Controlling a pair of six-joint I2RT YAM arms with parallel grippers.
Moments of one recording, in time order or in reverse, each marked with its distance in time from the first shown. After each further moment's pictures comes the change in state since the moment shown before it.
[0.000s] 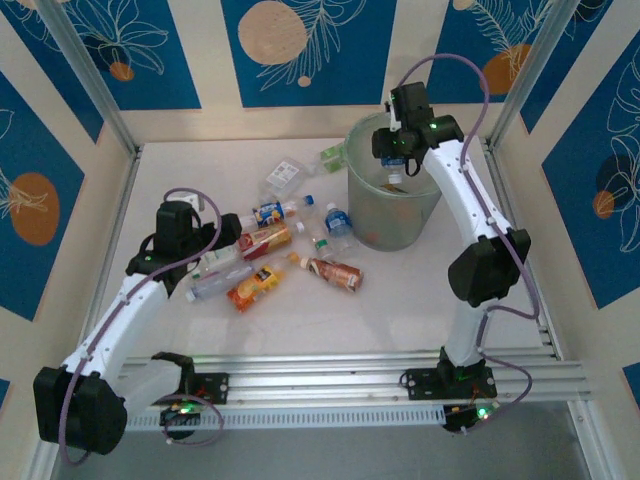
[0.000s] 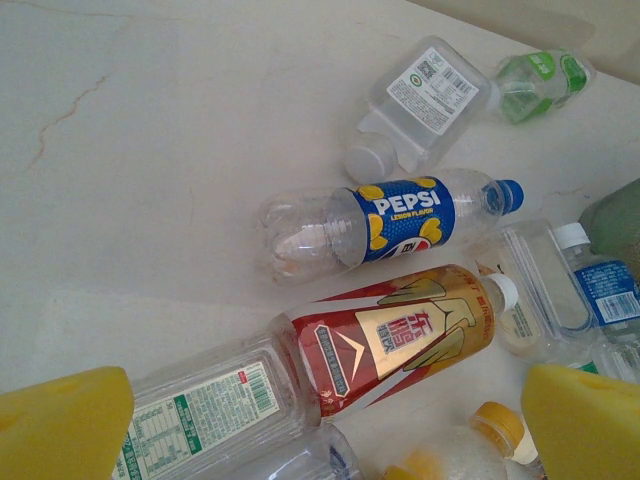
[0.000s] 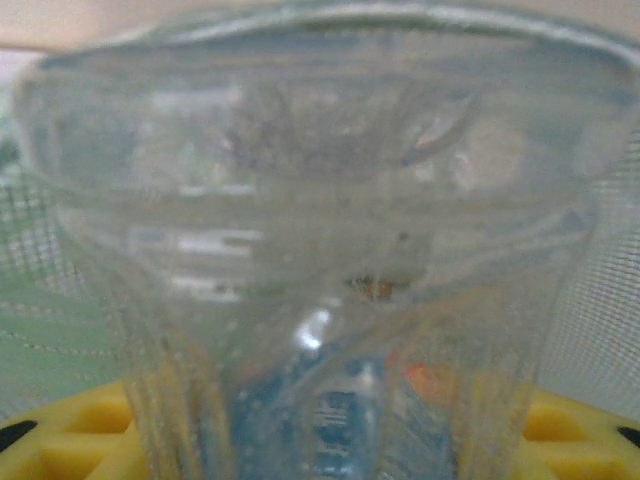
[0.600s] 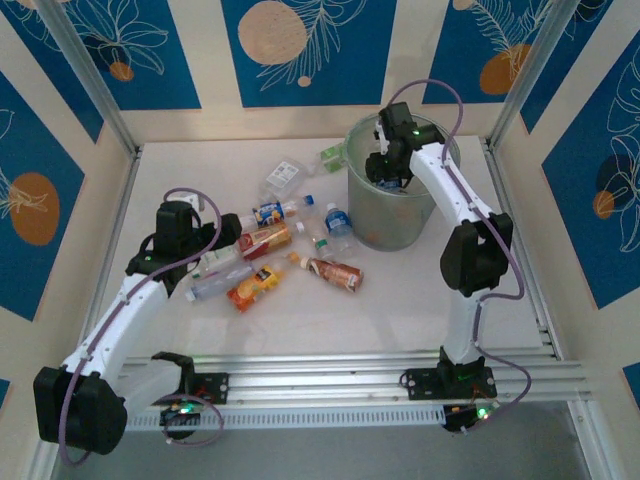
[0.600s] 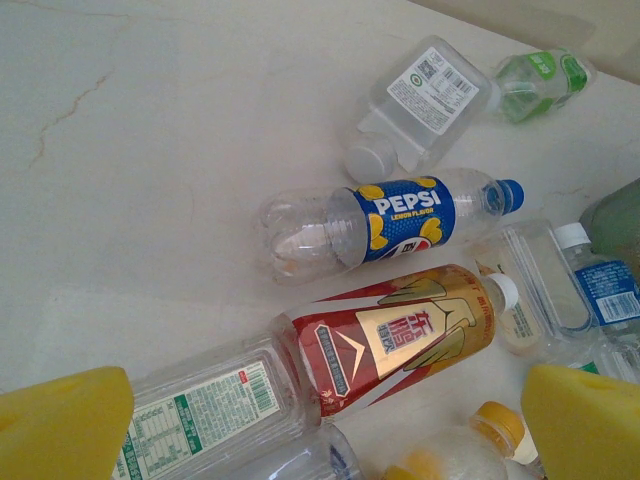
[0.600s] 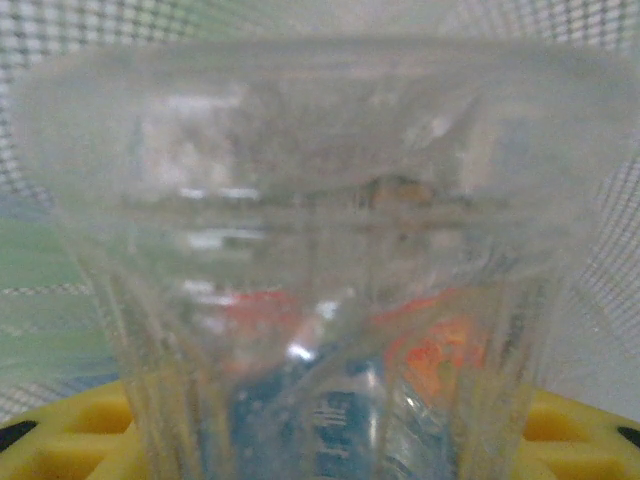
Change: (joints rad) left arm 0.000 0.000 0.000 -0.001 0.000 0.000; right arm -0.006 0.100 -0.080 -0.053 -0.049 -0.033
